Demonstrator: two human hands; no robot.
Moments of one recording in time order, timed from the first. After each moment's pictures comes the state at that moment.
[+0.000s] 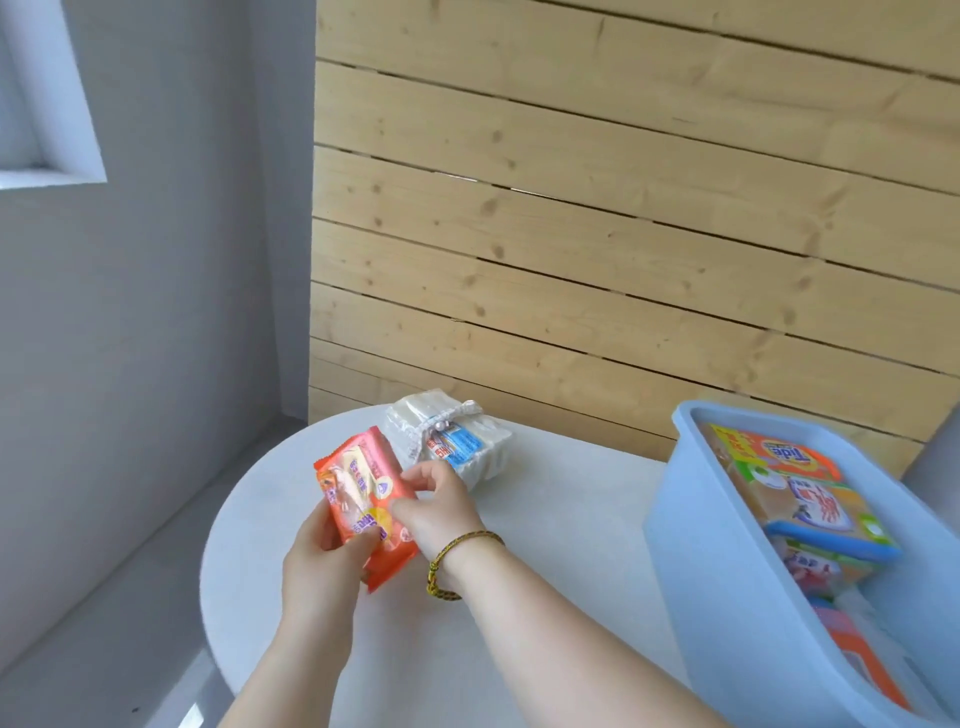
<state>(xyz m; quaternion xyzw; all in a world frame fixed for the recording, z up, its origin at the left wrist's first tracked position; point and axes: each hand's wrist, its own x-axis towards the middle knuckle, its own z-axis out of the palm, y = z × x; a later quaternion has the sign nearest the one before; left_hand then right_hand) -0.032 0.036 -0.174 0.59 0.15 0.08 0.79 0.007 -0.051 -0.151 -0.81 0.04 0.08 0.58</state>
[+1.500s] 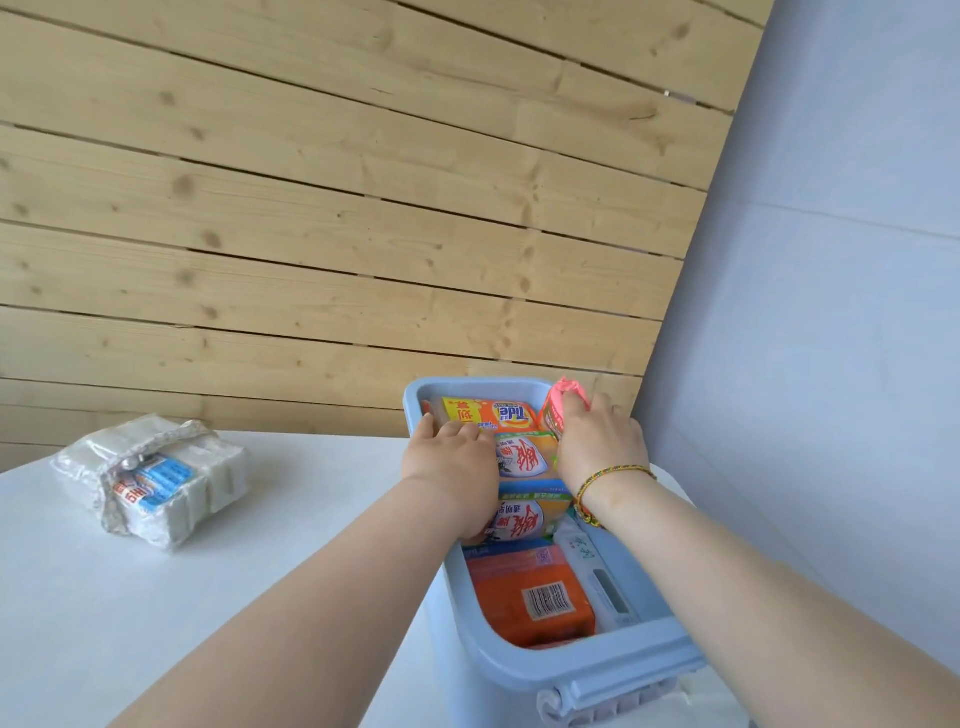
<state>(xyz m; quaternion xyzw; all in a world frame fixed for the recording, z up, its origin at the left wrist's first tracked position) -0.016 -0.243 -0.076 0.94 -0.35 -0.01 0.01 -0.060 -0.363 -0.062 -0.96 0.25 -0.10 -0.05</state>
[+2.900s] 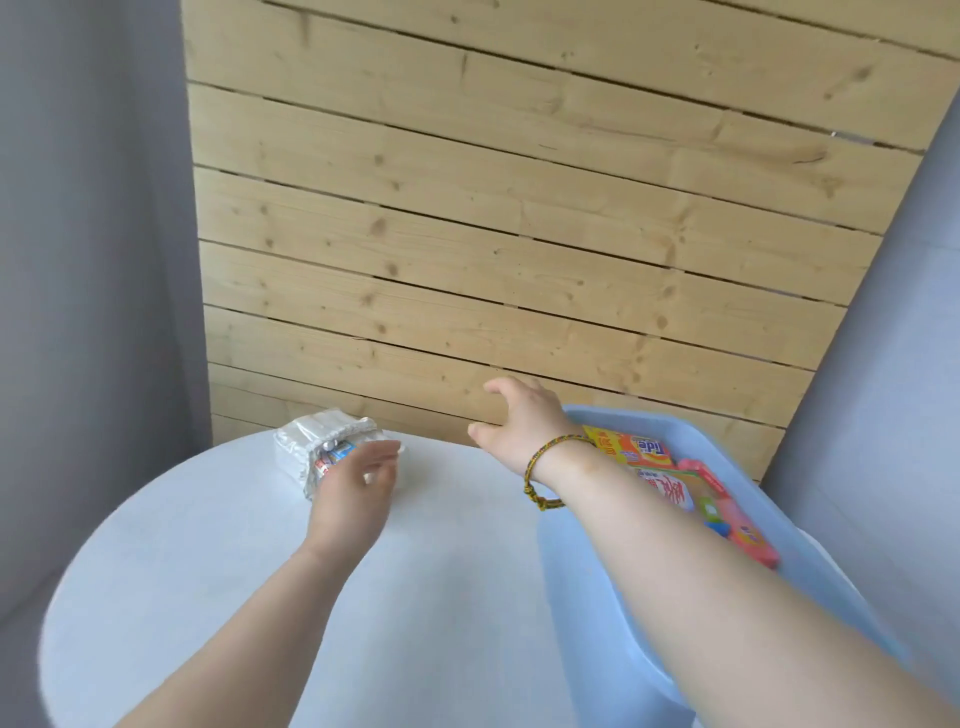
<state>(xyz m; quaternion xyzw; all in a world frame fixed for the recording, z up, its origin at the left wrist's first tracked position) 0.006 -0.069 -0.125 0.79 -0.02 0.09 0.60 -0.003 -0.215 -0.040 -0.97 0.02 -0.06 0.22</state>
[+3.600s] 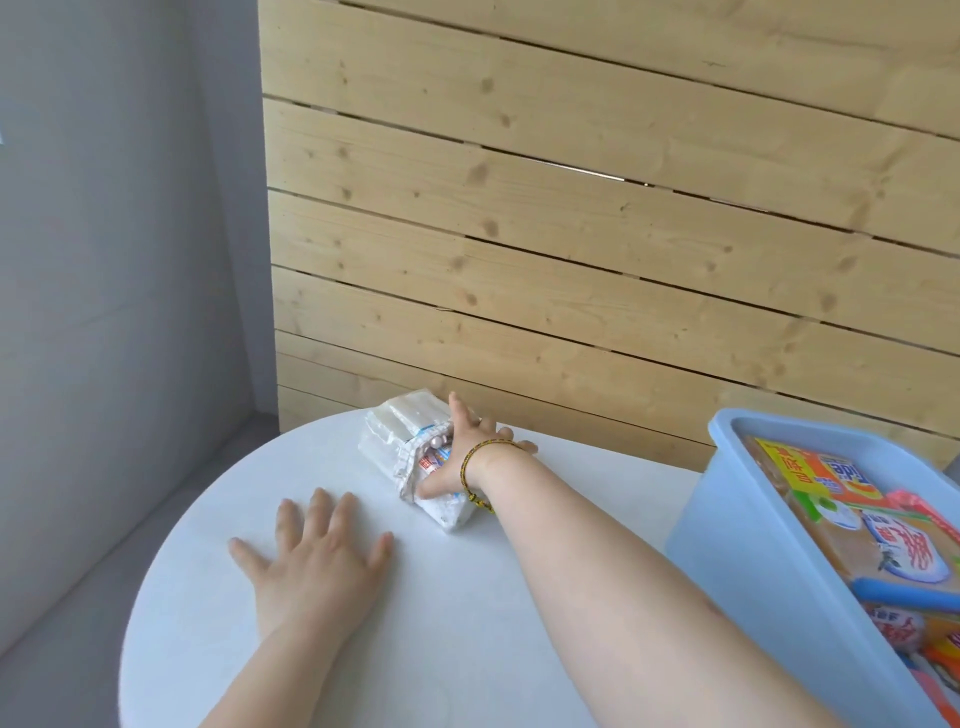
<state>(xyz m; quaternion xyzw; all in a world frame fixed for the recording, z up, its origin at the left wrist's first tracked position) 0.050 0.035 -0.223 0.99 0.09 0.00 0.14 0.124 -0.097 -0.142 -0.98 0.05 0.18 0.09</state>
